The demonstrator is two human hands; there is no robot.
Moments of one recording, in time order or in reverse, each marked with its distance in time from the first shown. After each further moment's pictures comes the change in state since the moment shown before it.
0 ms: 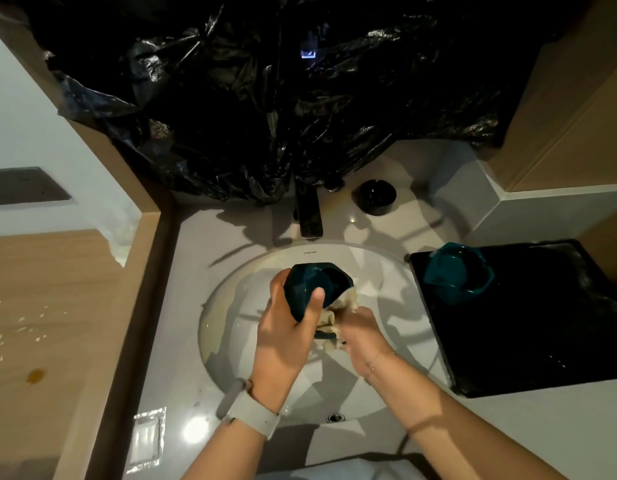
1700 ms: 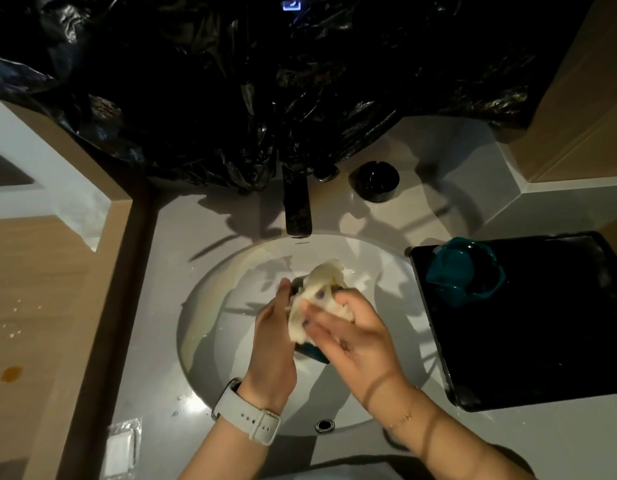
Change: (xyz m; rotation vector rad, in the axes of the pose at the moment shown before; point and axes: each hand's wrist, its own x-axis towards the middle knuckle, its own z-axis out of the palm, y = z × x) left_hand 0.016 0.018 0.016 -0.680 -0.100 -0.514; right_hand -0.014 0.014 -0.023 -0.580 0.012 -1.128
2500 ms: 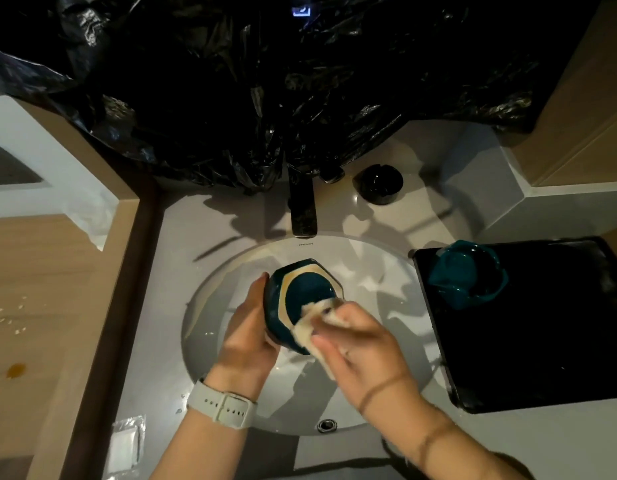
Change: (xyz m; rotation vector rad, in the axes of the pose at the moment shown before) left_hand 0.015 0.018 -0.026 -0.354 0.087 -0.124; right_hand 0.000 -0.011 -0.007 -0.108 -0.040 0.056
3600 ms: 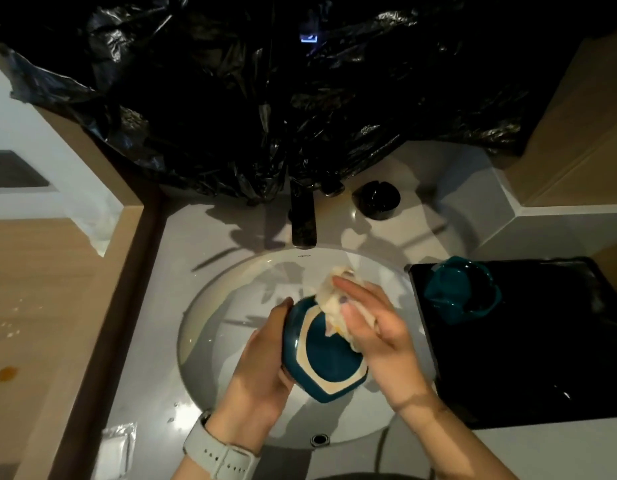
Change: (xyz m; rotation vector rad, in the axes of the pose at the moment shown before) left_hand -0.042 -0.012 0.013 0.200 -0.084 -0.050; right_hand 0.017 0.005 -0.025 0.650 -0.001 0.298
